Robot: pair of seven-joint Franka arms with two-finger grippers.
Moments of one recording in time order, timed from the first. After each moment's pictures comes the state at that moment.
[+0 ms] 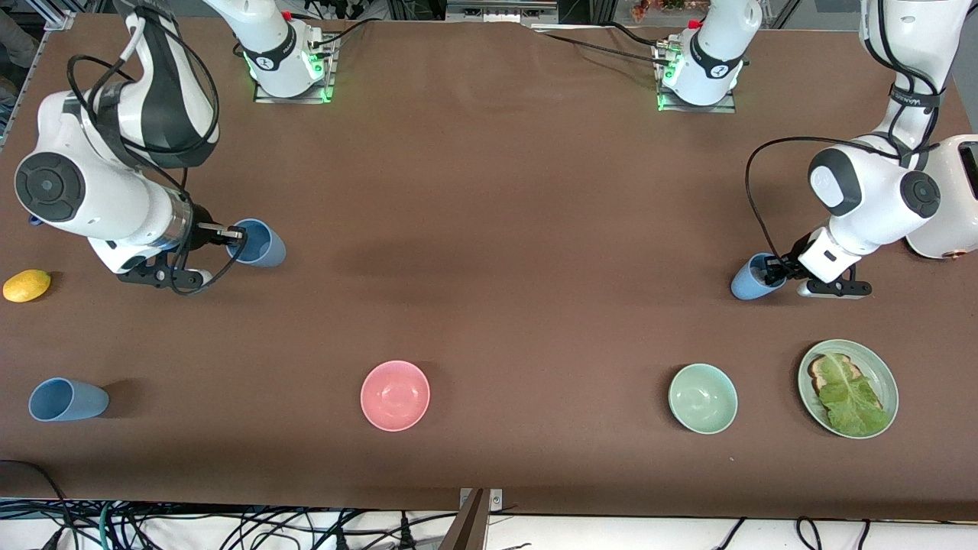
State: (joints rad) left arm 0.06 0.33 0.10 -2.24 -0.28 2.60 0.38; right arm 0.06 0.22 0.09 -1.76 -0.01 1.76 0.25
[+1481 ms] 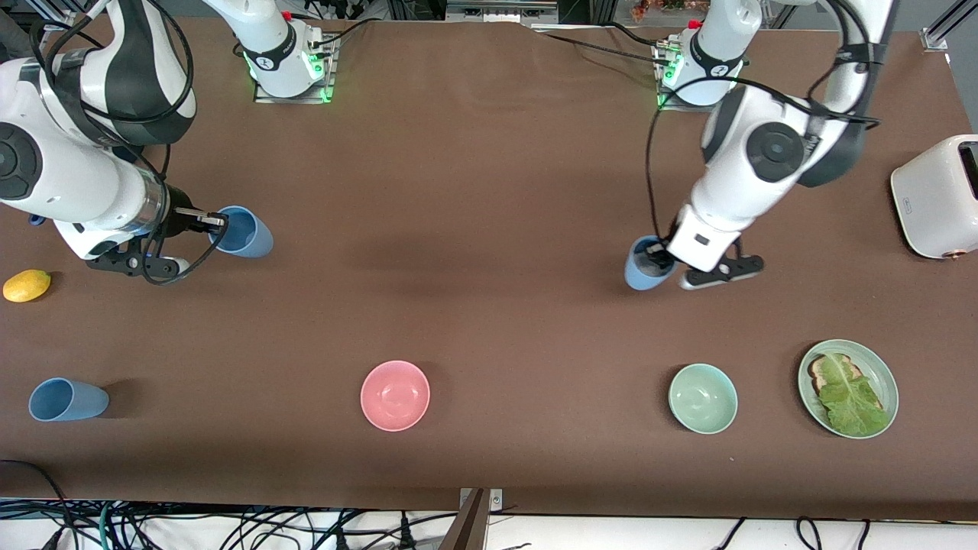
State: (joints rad) left arm -0.40 0.19 0.03 -1.96 -0.06 2.18 -0.63; right arm 0.07 0.19 0.07 -1.70 -0.01 1.67 0.26
